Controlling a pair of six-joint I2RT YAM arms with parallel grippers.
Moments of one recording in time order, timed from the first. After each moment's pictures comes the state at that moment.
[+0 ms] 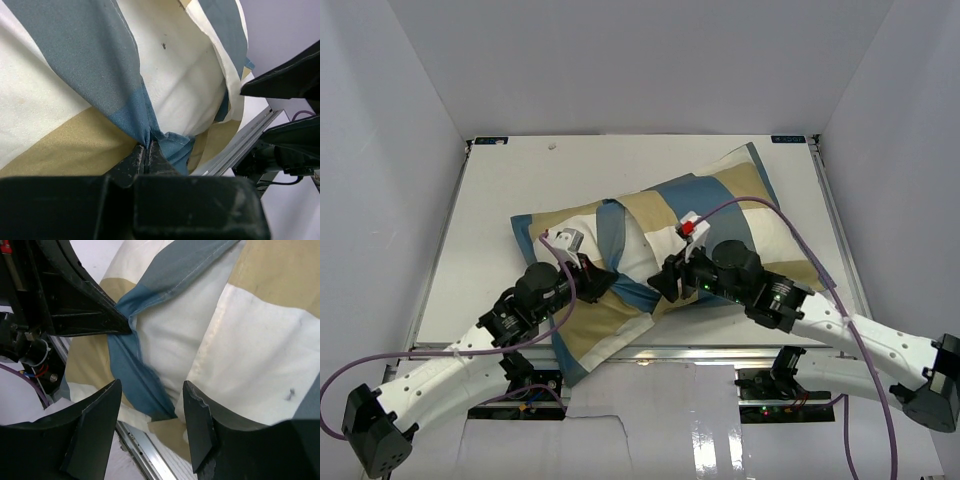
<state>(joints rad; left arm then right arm) -0.78 0.70 0.45 0.00 0.01 -0.58 1.03 0.92 0.76 -0.16 0.00 0.28</state>
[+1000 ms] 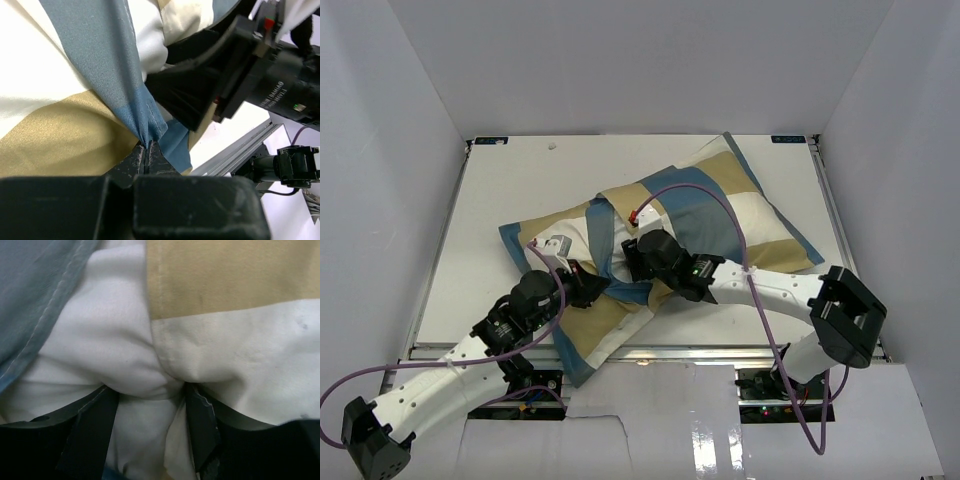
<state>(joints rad) -0.78 0.59 0.39 -0.08 -0.06 -0.69 1.05 1.49 0.95 -0.05 0.36 0.28</state>
